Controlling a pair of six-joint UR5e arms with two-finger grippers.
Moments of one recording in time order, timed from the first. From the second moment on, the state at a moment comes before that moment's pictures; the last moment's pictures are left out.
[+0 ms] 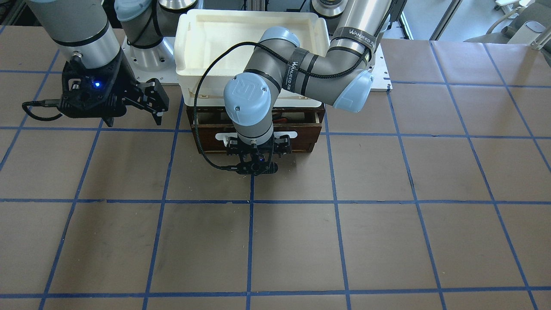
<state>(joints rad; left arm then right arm) -1.99 -1.99 -1.56 -1.39 1.59 -0.43 1.59 -1.53 1.57 -1.63 -1.56 -0.04</state>
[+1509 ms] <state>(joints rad) -2.00 -1.96 -1.58 -1.44 1.57 -0.42 1.59 -1.53 1.57 -1.62 -1.58 -0.04</state>
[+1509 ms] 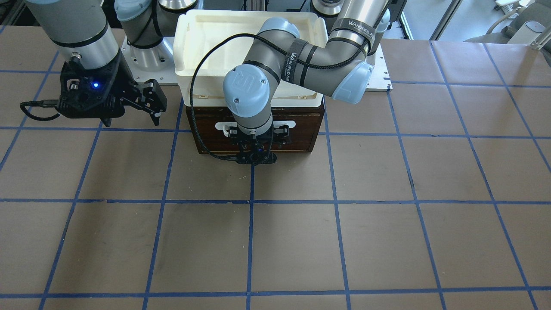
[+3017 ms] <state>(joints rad) -1.87 -1.67 -1.48 -1.55 1.56 -0.19 1.59 -1.53 1.57 -1.63 -1.58 -0.04</state>
